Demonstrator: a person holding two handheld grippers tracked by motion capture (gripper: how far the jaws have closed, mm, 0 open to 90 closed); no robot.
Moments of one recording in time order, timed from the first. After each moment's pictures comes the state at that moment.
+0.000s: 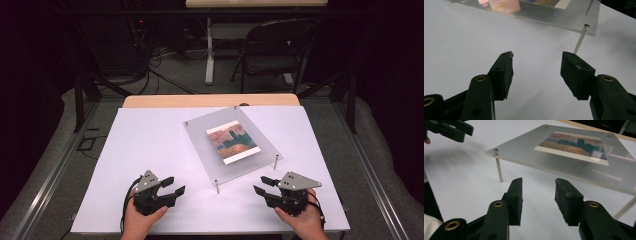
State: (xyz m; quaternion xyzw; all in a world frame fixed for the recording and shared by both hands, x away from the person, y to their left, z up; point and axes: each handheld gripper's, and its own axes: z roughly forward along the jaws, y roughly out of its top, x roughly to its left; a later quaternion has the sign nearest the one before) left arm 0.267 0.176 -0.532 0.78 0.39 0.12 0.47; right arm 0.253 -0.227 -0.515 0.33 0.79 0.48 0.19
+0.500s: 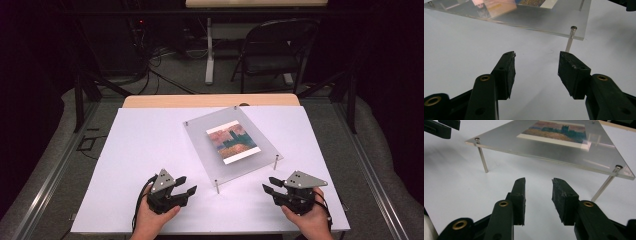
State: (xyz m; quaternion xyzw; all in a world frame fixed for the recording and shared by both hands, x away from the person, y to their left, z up) left arm 0.270 0.143 -0.531 0.80 0.37 0.13 0.46; right arm 0.253 -0.244 -0.517 0.37 0.79 0.45 0.20
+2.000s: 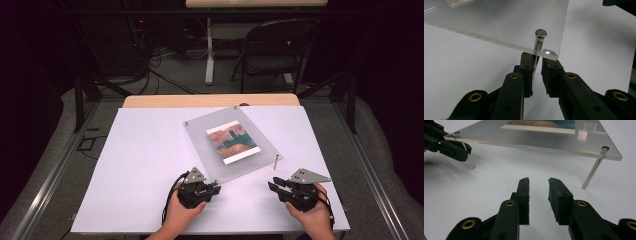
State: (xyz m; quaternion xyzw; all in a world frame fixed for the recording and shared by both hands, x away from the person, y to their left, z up) left arm 0.293 0.075 -0.555 0.82 0.35 0.03 0.45; right arm 0.262 -0.257 -0.526 0.41 0.78 0.44 0.19
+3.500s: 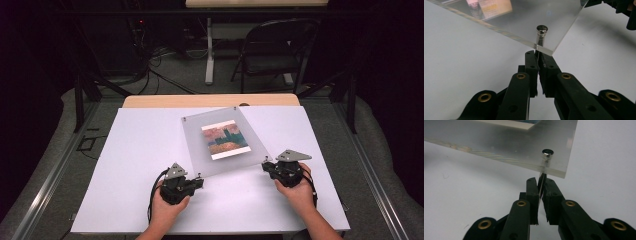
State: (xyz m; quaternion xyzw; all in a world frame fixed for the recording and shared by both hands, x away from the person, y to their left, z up) left arm 0.296 0.120 -0.540 0.80 0.40 0.06 0.45; right arm 0.332 -0.243 -0.544 0.42 0.78 0.42 0.19
